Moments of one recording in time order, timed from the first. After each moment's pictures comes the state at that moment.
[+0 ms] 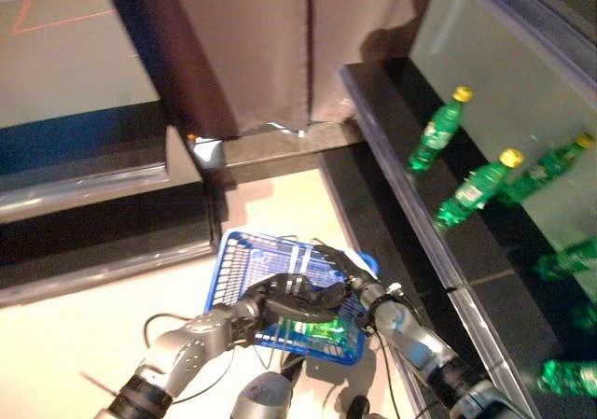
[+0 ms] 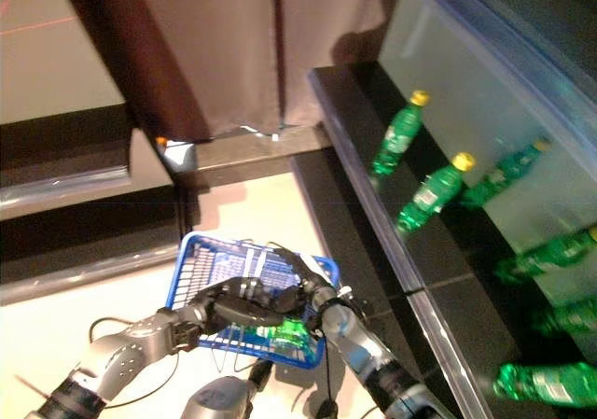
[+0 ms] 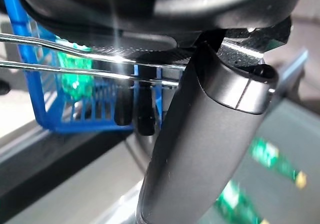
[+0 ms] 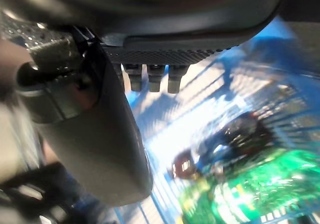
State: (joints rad) left arm -0.04 0.53 -0.27 0.06 -0.87 0.44 -0.10; right arm -0.17 -0.35 0.48 0.26 -0.01 0.08 -0.04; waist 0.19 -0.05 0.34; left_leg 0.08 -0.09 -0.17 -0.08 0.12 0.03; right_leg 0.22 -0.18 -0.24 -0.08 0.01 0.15
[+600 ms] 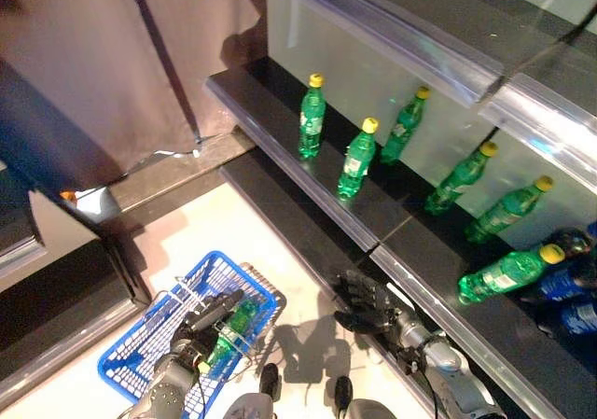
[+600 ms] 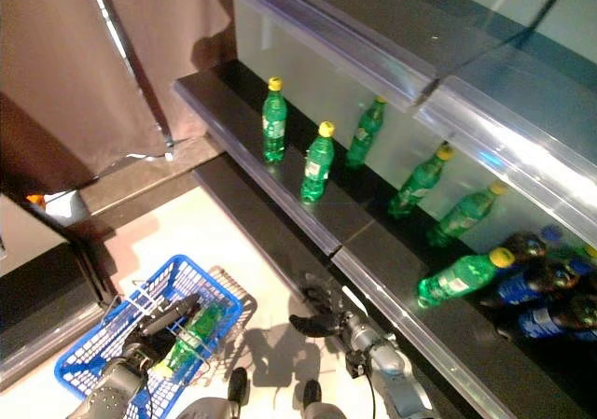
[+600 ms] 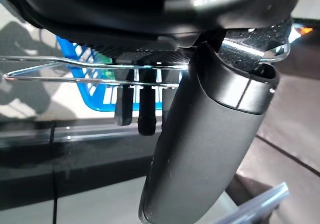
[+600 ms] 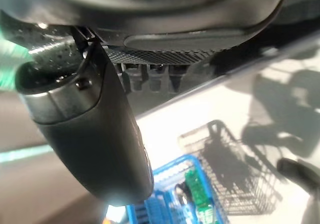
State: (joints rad) left arm 0.04 0.31 0.06 0.64 -1.07 0.07 0.00; right arm 0.06 -0.28 0.18 0.42 0.36 -0.01 0.22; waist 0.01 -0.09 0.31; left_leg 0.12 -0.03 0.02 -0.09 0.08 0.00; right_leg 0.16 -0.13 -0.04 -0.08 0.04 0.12
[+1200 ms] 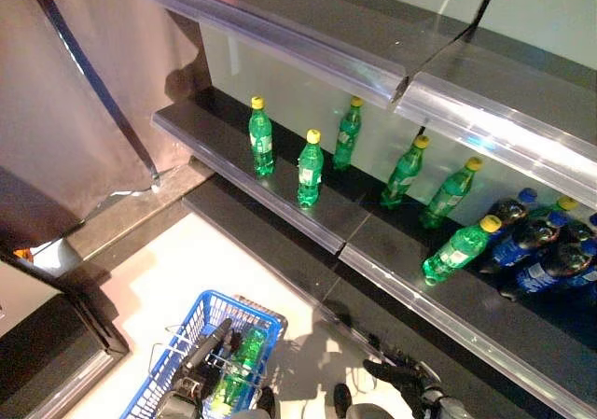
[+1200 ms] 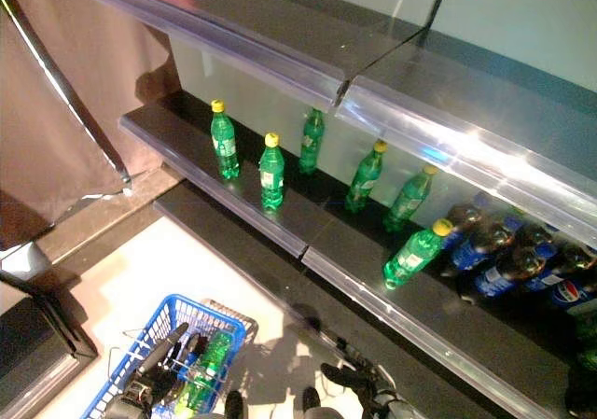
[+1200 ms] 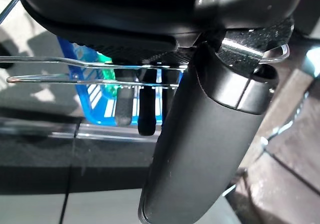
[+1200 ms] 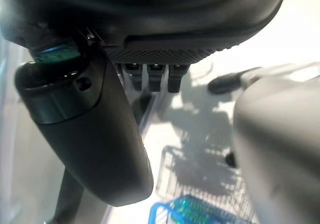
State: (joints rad) left arm 0.08 0.23 0.10 0.87 -1.21 0.07 -0.04; right arm 0.05 -0.23 0.05 1.03 0.46 -0.05 0.15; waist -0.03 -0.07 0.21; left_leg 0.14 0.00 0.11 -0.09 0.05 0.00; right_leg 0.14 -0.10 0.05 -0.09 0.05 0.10
